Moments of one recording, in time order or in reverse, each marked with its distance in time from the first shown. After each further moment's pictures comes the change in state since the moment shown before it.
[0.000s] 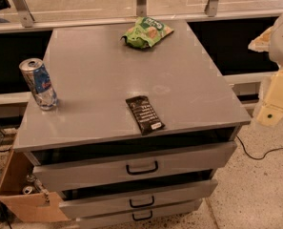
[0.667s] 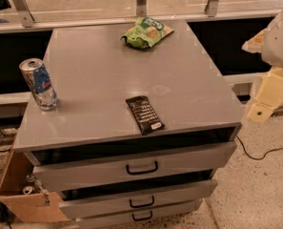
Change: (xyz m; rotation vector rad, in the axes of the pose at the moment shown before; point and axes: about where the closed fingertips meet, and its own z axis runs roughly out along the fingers) arm -0.006 -0.009 0.013 0.001 -0.056 0.012
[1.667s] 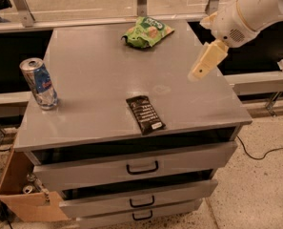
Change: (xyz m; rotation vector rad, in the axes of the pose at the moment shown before) arm -0.081 -0.128 0.077 0.085 -0.341 0.001
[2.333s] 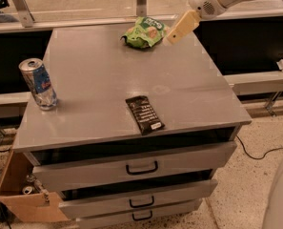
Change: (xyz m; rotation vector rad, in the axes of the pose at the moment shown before) arm -0.076 -0.094 0.041 0.084 -0.219 0.019
